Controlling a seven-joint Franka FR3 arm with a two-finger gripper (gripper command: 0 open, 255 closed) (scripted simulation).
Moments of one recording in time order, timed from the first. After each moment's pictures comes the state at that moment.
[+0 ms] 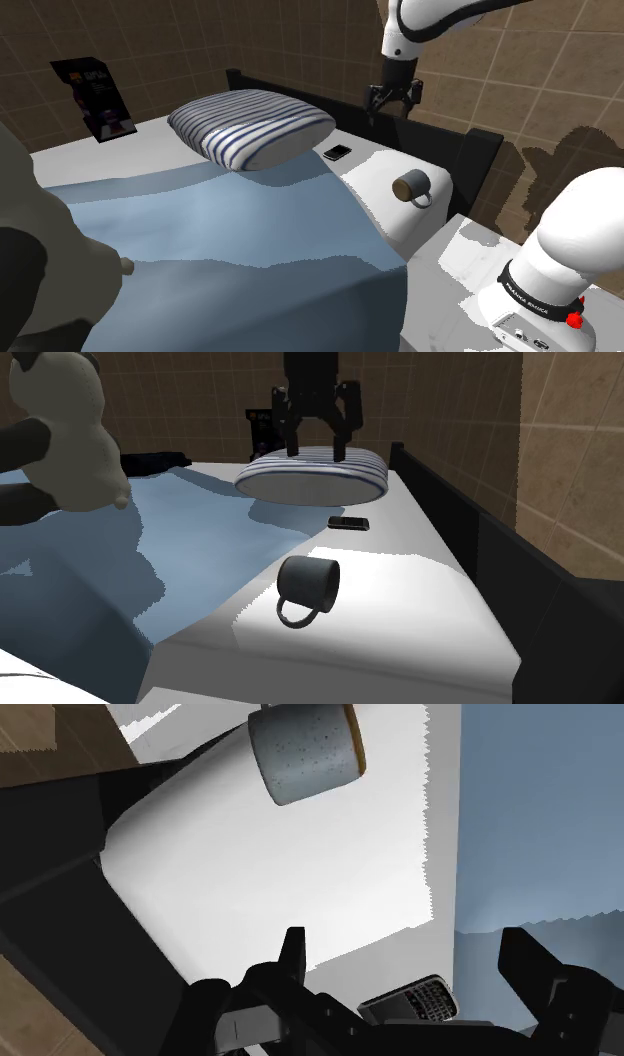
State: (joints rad) arm -0.06 -0.48 0.10 -2.31 0.01 1.89 0.40
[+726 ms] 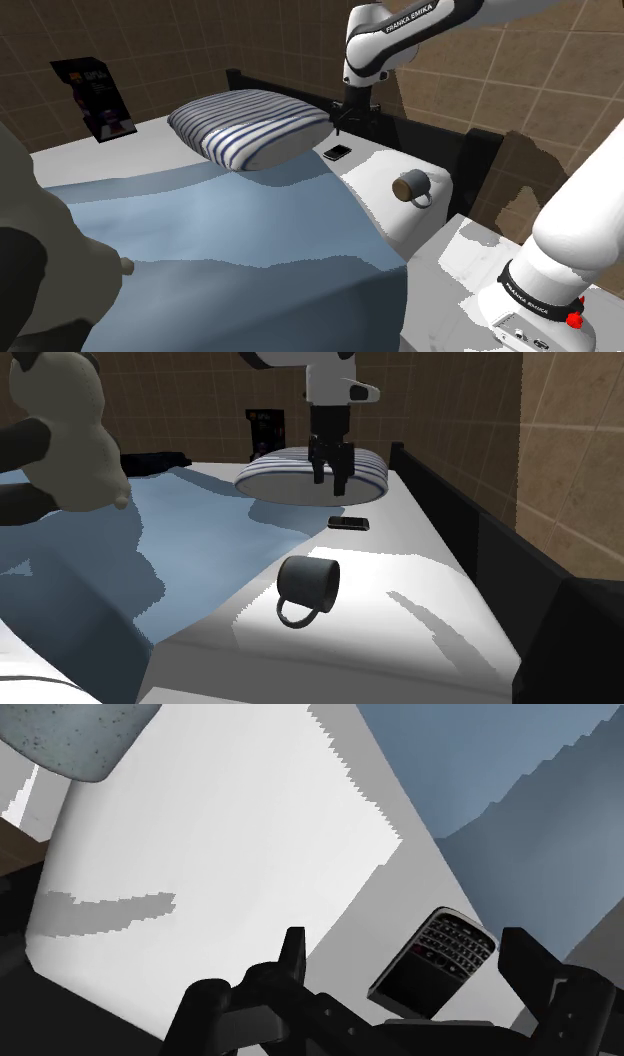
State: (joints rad) arm -0.13 -0.06 0.16 -2.11 0.02 2.09 0.88
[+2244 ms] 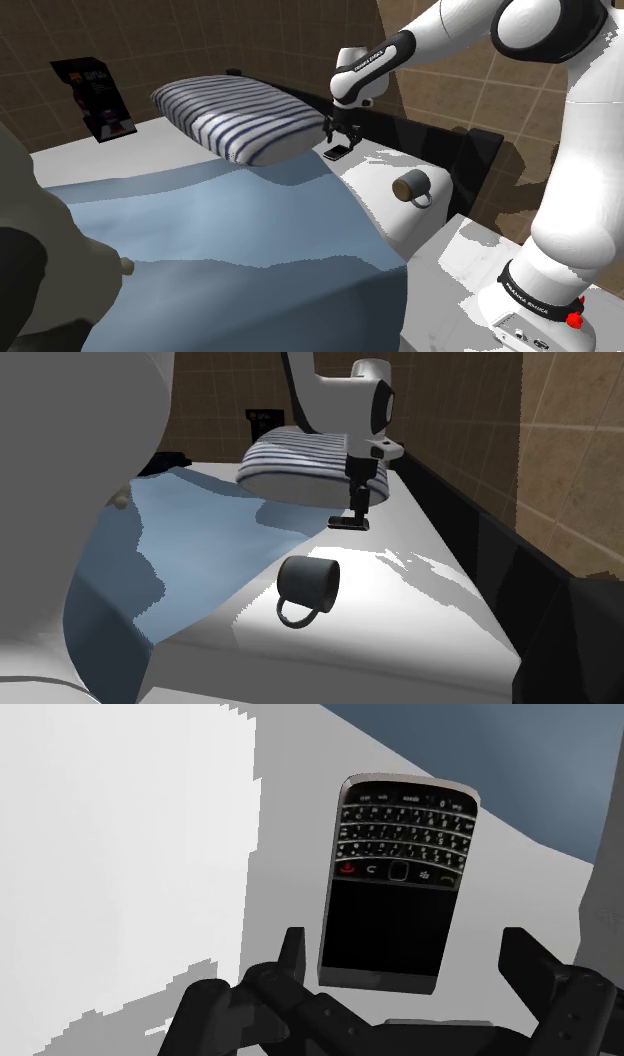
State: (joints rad) arm -0.15 0.34 0.10 -1.86 0.01 2.27 1.24
